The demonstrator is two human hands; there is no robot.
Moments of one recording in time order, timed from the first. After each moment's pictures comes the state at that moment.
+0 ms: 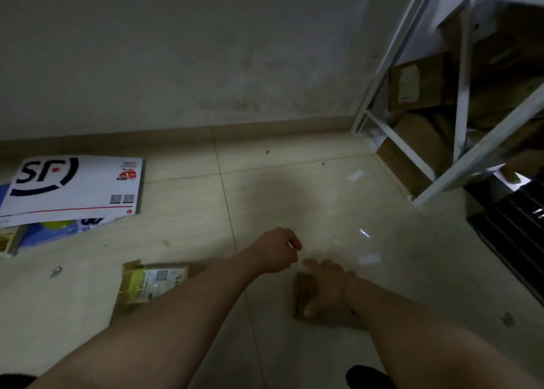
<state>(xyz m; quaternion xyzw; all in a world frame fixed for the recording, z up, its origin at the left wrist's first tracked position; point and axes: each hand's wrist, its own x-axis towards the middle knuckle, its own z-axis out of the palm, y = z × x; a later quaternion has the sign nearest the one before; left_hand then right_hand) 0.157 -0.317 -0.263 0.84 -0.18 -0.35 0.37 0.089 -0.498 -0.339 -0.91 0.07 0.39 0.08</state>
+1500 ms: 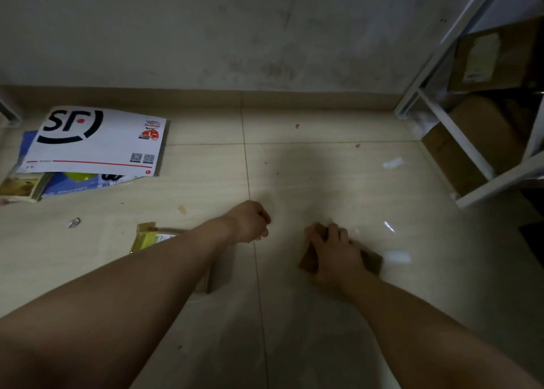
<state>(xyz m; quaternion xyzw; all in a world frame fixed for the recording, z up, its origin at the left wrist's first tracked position) 0.190 -0.257 -0.293 0.84 0.03 -0.37 0.40 0.121 -0.476 -0.379 -0.97 -0.02 0.22 -0.07</state>
